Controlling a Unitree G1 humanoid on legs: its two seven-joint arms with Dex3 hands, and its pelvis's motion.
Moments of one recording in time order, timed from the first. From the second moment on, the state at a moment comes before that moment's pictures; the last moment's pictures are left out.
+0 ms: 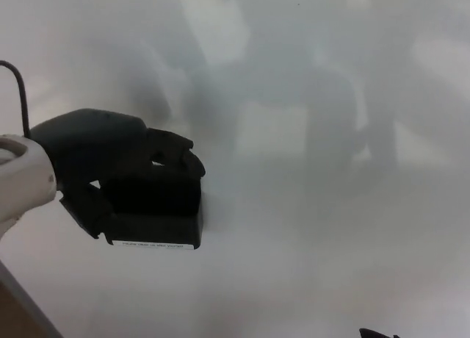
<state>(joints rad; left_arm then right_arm) -0.47 0.92 -0.31 -0.41 0.30 0.25 -0.72 0.00 -0.16 0.09 1.23 -0.29 -0.92 -0.33</state>
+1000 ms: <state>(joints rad) -0.60 0.83 -0.38 -0.30 0.37 0.35 -0.77 -0.01 -0.16 0.10 1.24 -0.30 -0.93 -0.35</state>
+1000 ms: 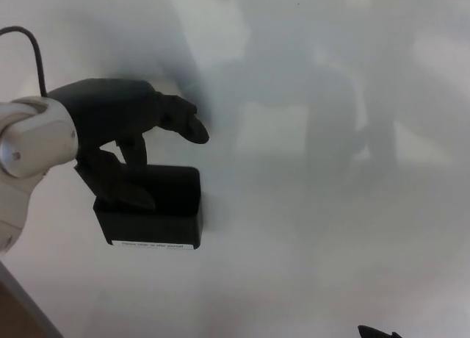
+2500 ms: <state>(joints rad) -0.63 0.83 -0.53 -0.22 0.45 0.53 -1.00 -0.03 -0.16 0.09 1.23 -0.29 -0.93 -0.34</state>
